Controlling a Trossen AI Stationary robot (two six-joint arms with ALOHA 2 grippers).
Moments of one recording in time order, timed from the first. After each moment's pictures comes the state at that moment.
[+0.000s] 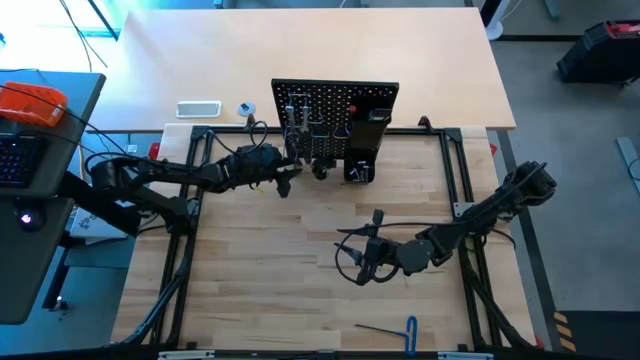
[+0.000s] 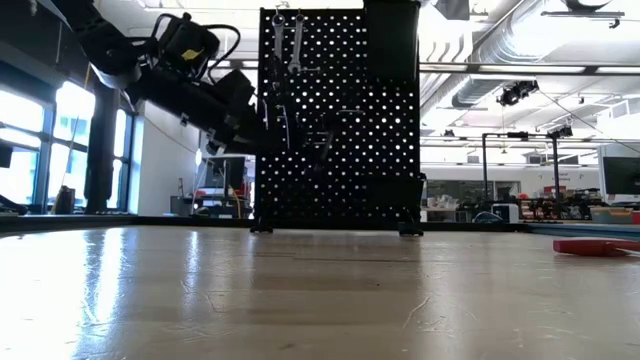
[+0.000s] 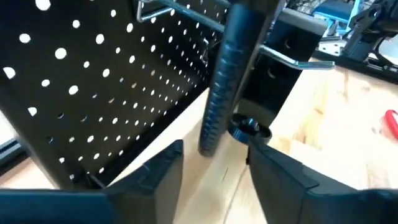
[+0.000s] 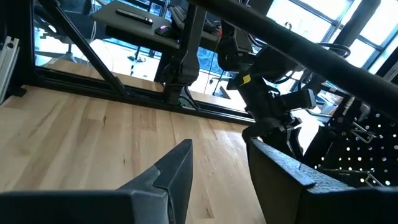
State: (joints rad) left arm 0.39 1.37 0.52 0.48 -0.06 -0.14; right arm 0.52 1.51 0.90 0.42 0.82 -0.22
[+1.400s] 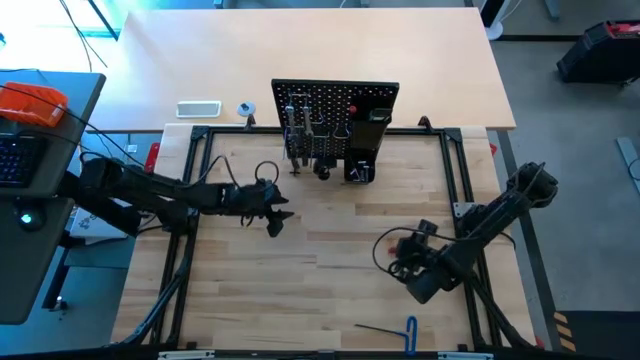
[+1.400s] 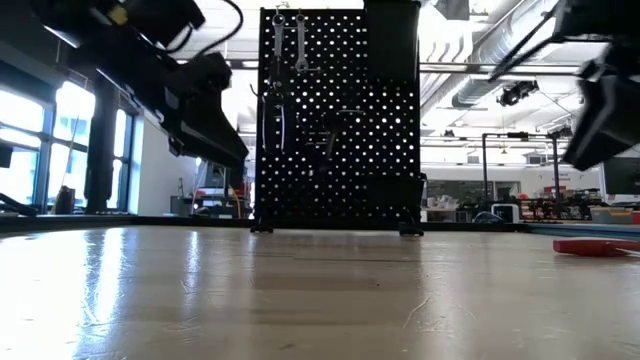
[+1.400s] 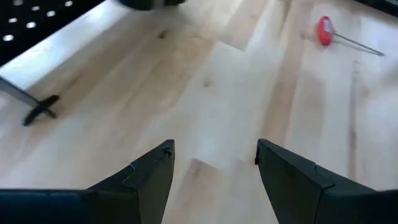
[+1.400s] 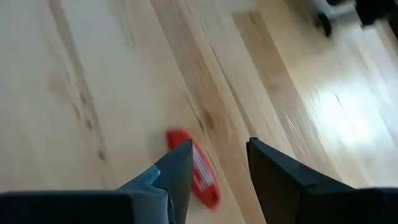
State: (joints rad) left arm -0.01 1.24 0.52 0.07 -0.23 -0.39; right arm 0.74 1.51 0.90 -1.00 0.64 1.09
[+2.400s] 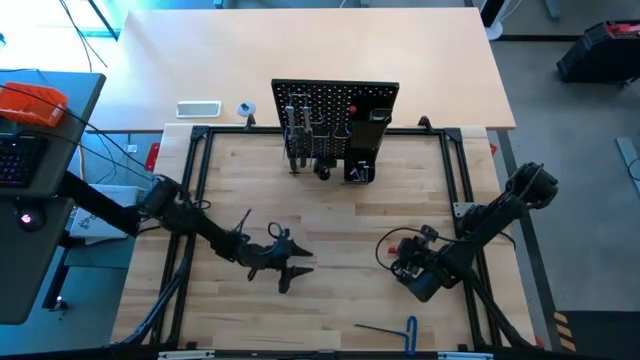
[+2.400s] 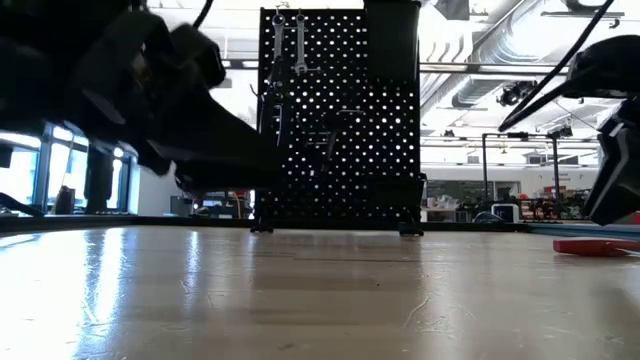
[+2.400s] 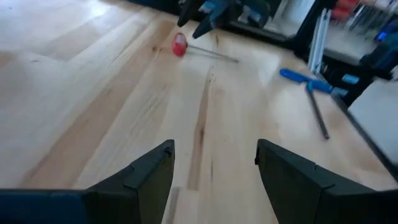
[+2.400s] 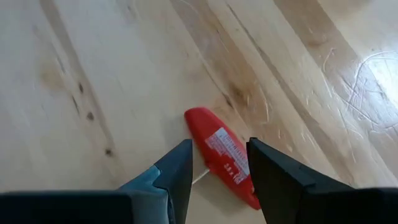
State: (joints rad) left arm -0.45 1.87 0.52 1.02 -0.43 -0.42; right arm 0.76 1.51 0.71 -0.73 0.59 1.23
